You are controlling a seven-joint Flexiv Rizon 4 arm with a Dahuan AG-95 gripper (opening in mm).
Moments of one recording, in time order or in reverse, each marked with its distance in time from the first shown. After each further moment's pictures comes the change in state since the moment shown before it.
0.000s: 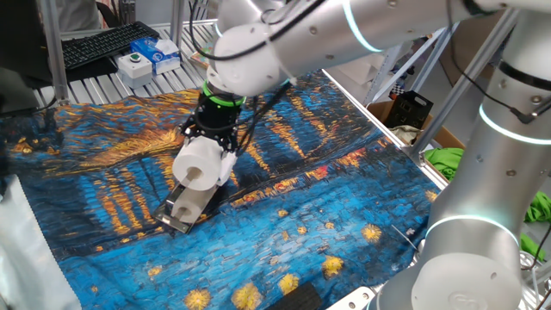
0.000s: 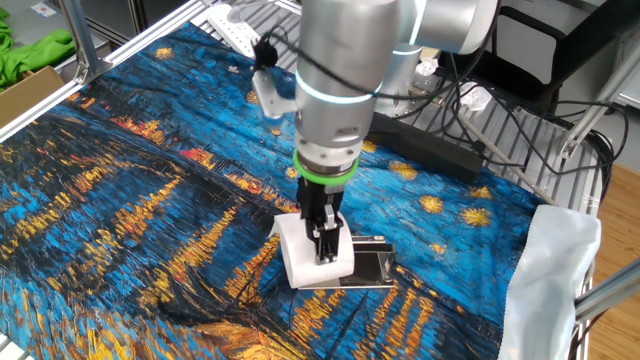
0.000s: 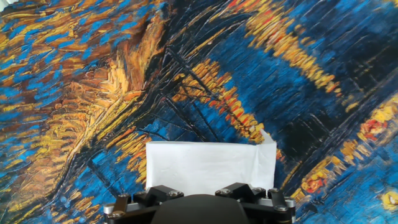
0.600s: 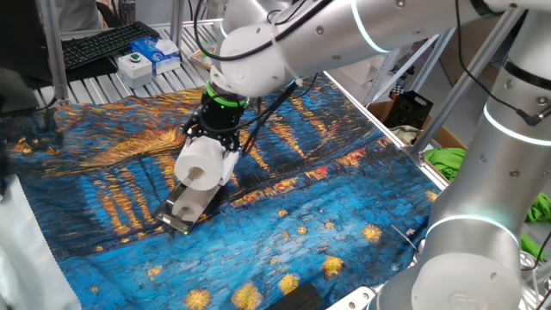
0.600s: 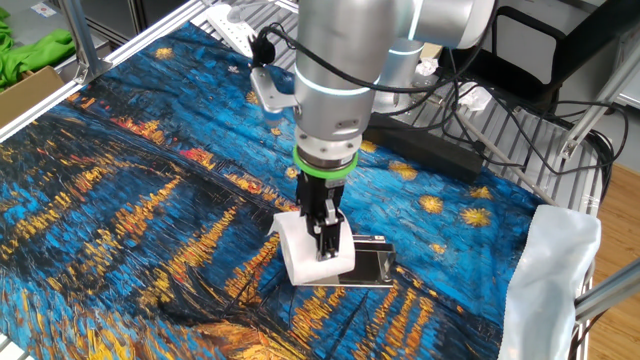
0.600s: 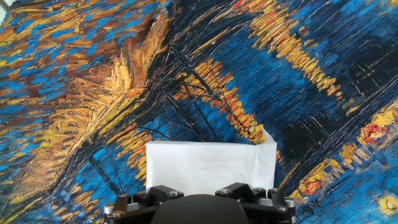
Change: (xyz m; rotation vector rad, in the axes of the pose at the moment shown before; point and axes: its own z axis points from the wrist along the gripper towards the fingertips) arm 0.003 -0.004 -0.004 -0.010 -0.001 -0.022
